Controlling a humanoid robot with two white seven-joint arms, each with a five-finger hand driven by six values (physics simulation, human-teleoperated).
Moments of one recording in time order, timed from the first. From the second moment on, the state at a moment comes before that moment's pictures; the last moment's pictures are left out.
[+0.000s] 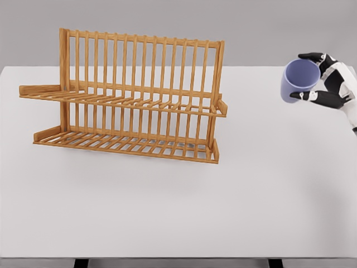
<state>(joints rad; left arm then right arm) 0.02 0.00 0.02 -0.04 -2.27 0.06 -0.34 -0.36 -0.44 -0.07 -1.15 -0.37 -0.39 0.61</state>
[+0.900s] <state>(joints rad) 0.02 0.00 0.02 -0.04 -2.27 0.06 -0.34 -0.31 -0.35 -0.05 -1.42 -0.37 -0.38 0.61</state>
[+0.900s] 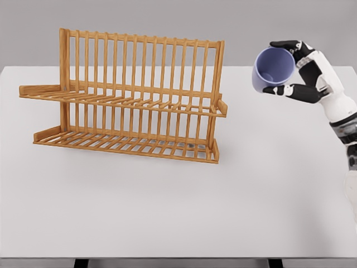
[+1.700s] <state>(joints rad) 0.02 0.00 0.02 -0.04 -2.27 0.06 -0.34 -0.32 -0.30 0.07 -1.60 -0.36 -0.34 0.61</state>
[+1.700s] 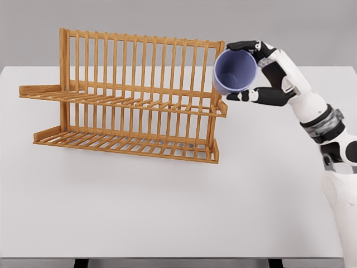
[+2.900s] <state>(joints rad) 0.02 0.00 0.02 -0.04 -2.27 0.06 -0.34 -0.37 -0.21 0.18 -1.57 -0.26 -0.33 0.61</state>
